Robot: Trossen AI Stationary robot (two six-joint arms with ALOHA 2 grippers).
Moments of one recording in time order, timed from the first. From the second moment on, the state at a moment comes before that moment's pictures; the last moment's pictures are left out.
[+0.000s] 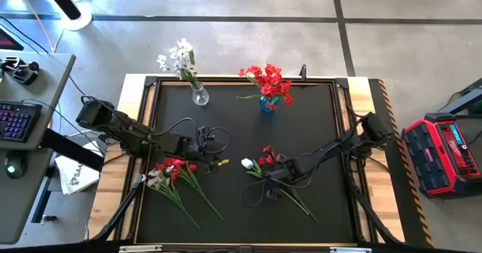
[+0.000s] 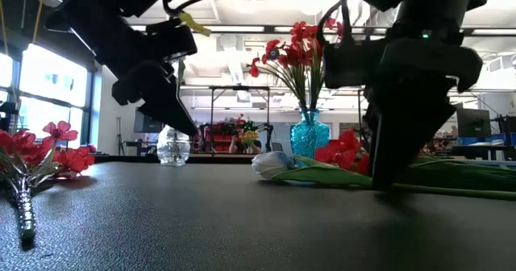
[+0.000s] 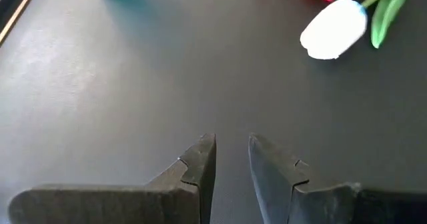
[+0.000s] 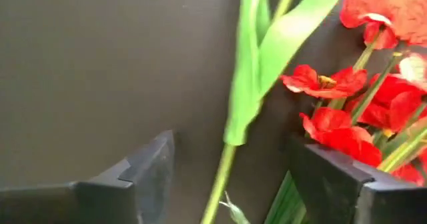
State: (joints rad) left arm -0.23 1.51 0.69 -0.09 -0.48 -0.21; right arm 0.38 1.83 1.03 -0.42 0.11 0.68
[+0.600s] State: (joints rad) left arm -0.26 1.36 0.58 -0.19 -0.51 -0.20; right arm 0.28 1.79 1.03 -0.28 0.11 0.57
